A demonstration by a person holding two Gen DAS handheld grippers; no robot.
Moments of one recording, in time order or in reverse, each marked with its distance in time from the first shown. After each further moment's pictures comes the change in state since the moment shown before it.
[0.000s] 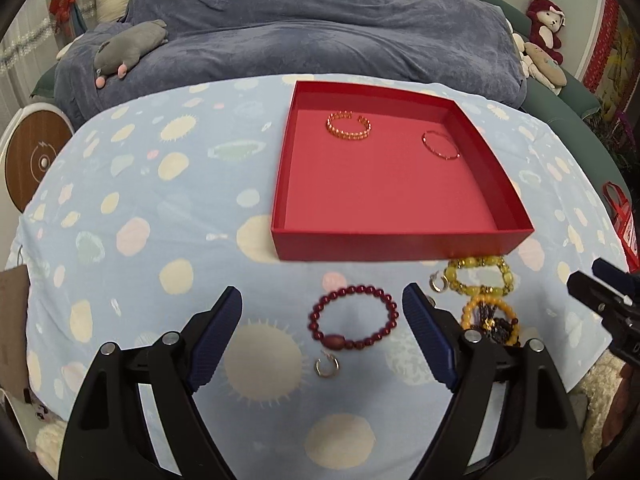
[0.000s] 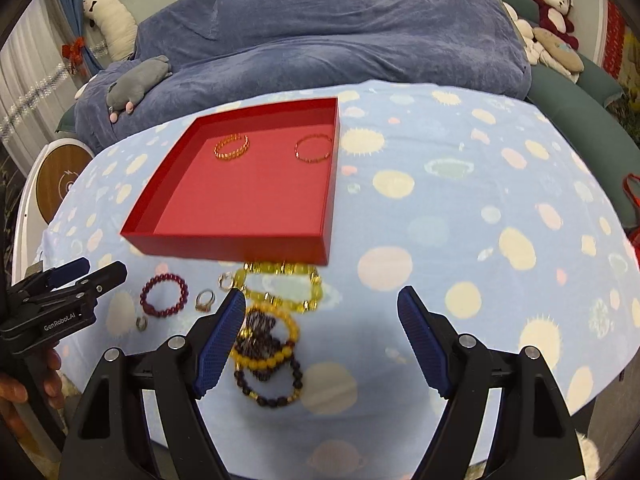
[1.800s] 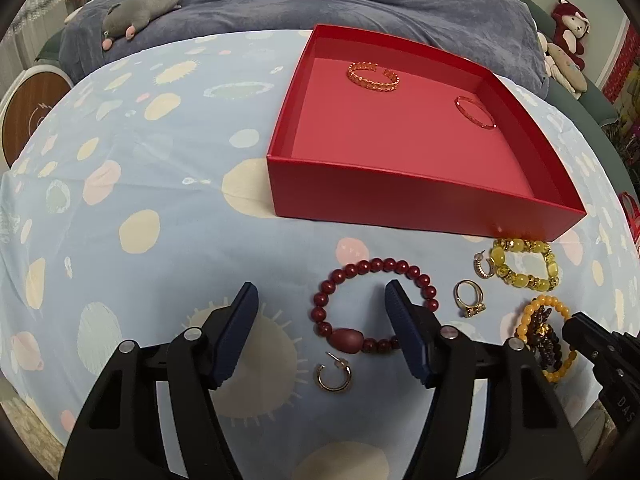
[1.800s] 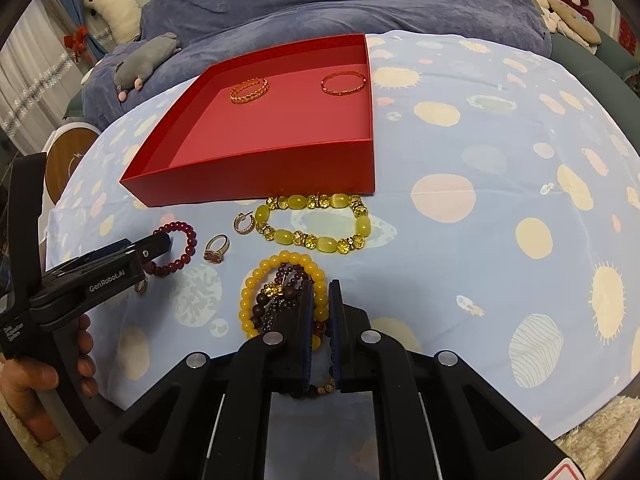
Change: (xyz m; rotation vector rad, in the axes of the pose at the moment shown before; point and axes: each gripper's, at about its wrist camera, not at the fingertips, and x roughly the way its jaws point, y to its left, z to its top) left arm 0.056 0.003 -0.019 -0.062 0.053 0.023; right arm 0.043 0.018 -0.032 0.008 0.083 0.068
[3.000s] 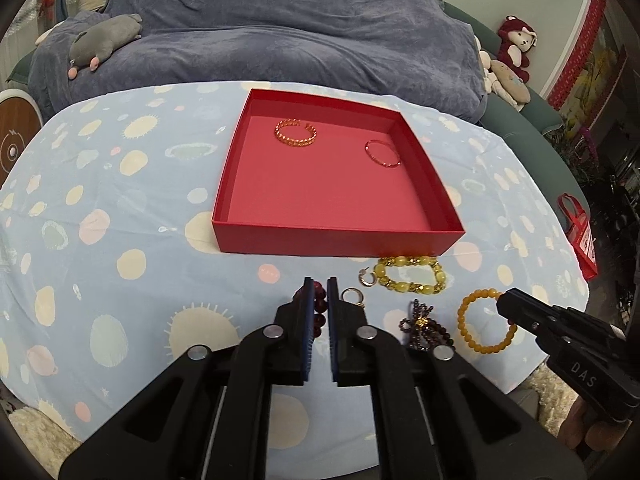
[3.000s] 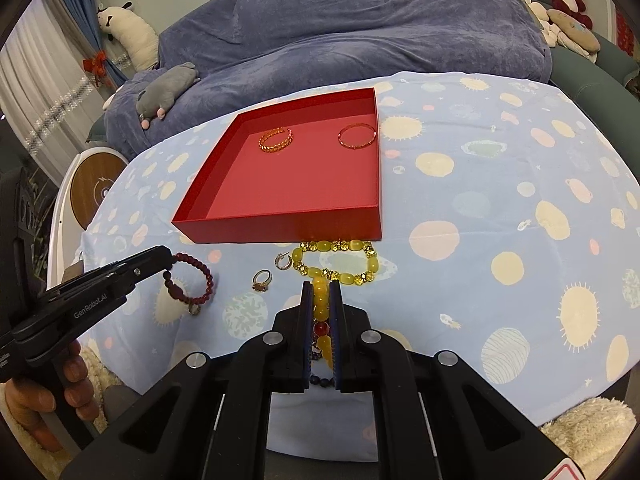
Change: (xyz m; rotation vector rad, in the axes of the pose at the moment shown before) left arm -0.091 -0.025 0.012 0.059 -0.090 -0.200; right arm -0.065 0.002 0.015 0.009 -0.095 0.069
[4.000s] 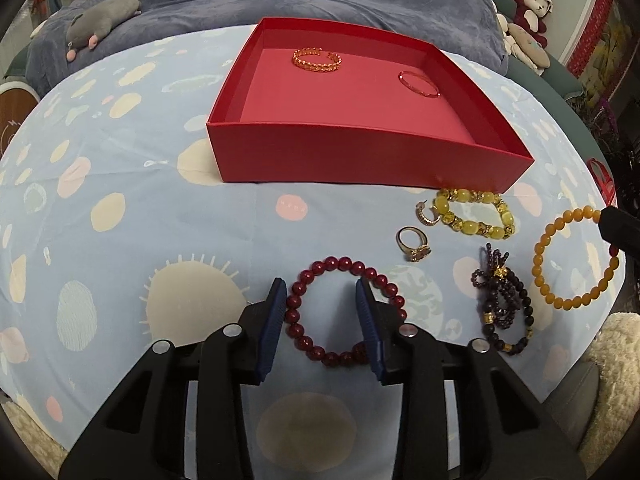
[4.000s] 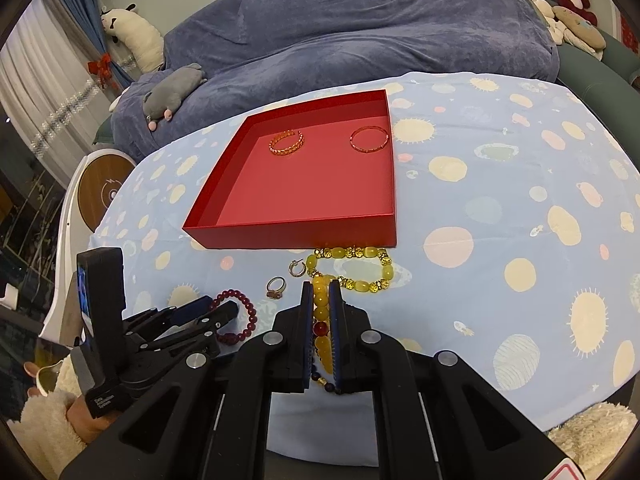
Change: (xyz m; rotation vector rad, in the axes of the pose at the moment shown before) left arm 0.070 0.021 -0.043 0.033 0.111 0.090; right arm 0.006 0.006 0.006 0.009 0.012 0.033
